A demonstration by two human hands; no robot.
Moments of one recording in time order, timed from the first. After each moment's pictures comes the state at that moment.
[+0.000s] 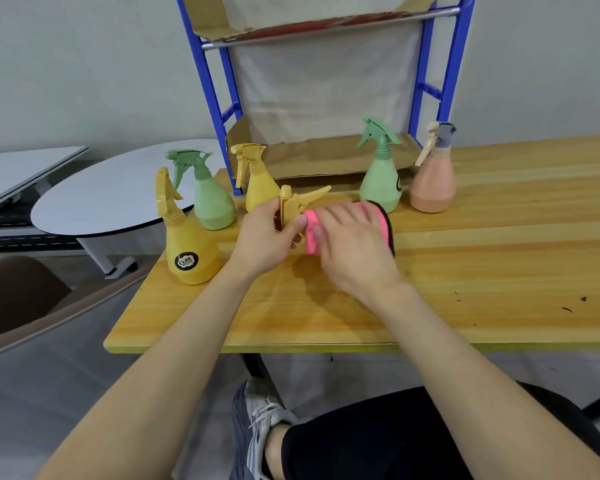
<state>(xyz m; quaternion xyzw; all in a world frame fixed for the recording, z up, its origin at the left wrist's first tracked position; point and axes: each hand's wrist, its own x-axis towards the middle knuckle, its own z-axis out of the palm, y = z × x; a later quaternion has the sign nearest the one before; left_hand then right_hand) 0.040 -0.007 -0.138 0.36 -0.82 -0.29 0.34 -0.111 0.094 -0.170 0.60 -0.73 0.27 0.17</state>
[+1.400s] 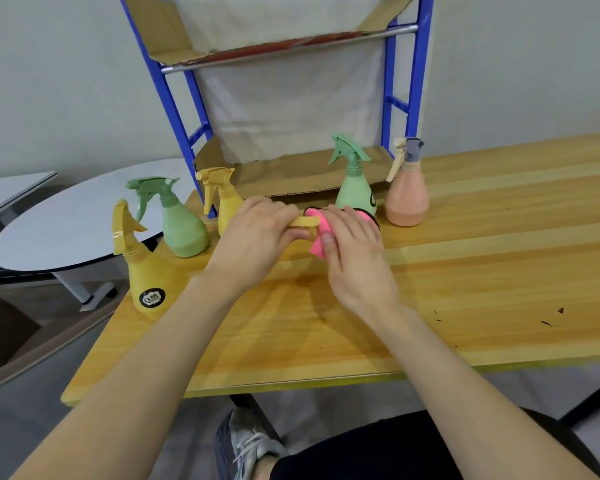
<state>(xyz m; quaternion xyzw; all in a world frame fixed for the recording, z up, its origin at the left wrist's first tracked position) 0.007 -0.017 -0.106 0.18 -0.94 0.06 0.27 -0.151 0.097 -0.185 0.55 -0.72 0.40 0.11</state>
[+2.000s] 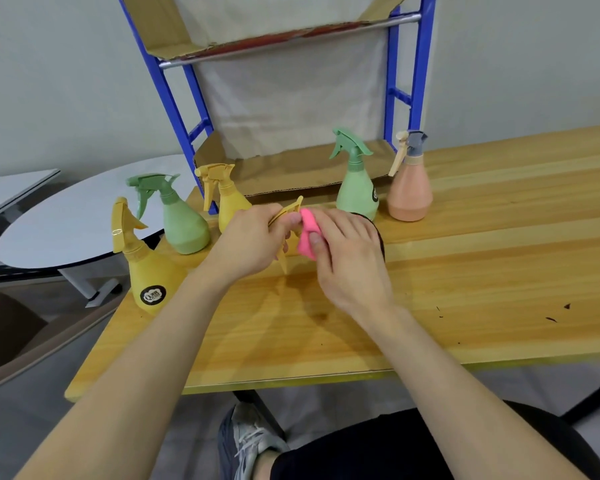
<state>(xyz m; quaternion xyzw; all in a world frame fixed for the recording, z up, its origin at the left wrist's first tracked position) 0.006 -0.013 -0.100 0.34 -0.90 -0.17 0.22 -0.135 0.101 -0.175 0.57 -0.69 0.42 0.16</state>
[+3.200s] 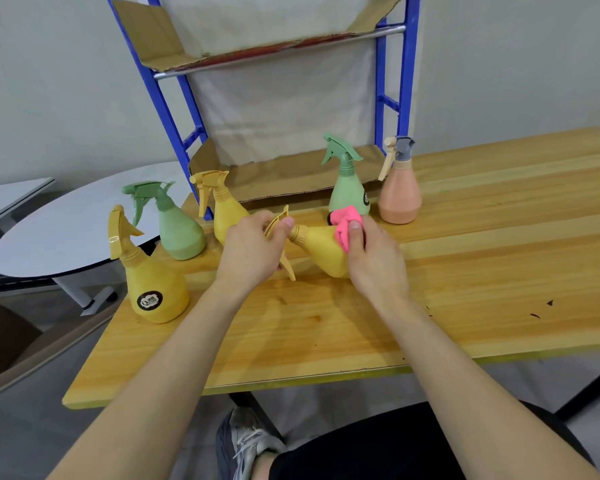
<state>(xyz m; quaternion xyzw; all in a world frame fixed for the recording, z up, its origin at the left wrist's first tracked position) -0.003 0.006 -0.112 0.41 -0.83 -0.23 0.30 -0.173 0.105 -0.185 0.41 -0.77 0.49 0.01</state>
